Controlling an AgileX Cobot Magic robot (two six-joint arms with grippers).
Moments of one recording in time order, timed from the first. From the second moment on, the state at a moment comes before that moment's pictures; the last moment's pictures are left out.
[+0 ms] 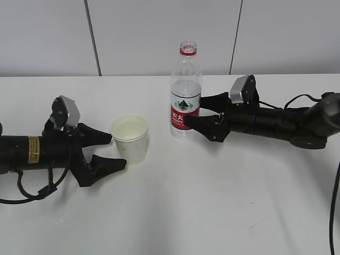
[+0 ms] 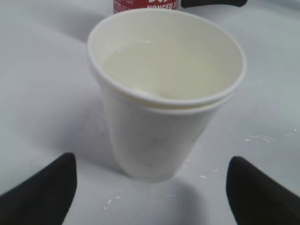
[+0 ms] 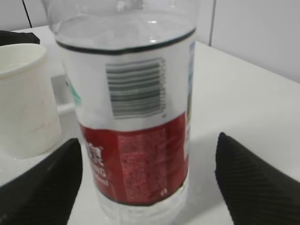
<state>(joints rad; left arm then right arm) -0.04 2.11 -0.83 1.28 -1.00 -0.51 0.01 2.39 -1.30 -1.17 -1.15 0.48</state>
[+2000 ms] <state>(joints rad) -0.02 1.97 -1.43 0.12 0.76 0.00 -0.11 2.21 -1.88 -0.08 0.97 -0.12</state>
